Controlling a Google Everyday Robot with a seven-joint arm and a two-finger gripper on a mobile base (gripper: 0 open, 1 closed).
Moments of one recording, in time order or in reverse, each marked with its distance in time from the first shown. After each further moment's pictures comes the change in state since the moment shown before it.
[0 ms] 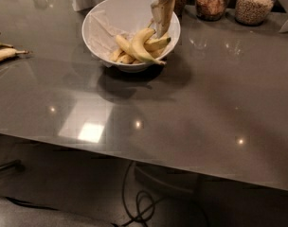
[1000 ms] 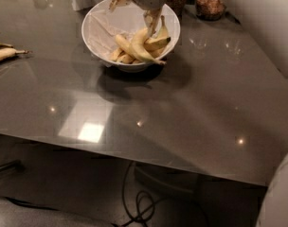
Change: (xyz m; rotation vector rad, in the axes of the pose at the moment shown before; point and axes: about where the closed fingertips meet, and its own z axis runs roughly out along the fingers) arm 0.020 0.017 0.062 -0.170 0.028 -0.264
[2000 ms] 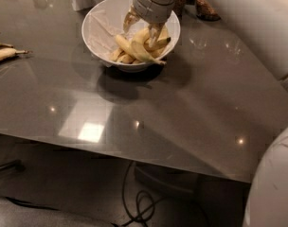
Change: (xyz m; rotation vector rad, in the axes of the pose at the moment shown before) arm 0.000 0.039 0.029 -0.104 -0.038 0.012
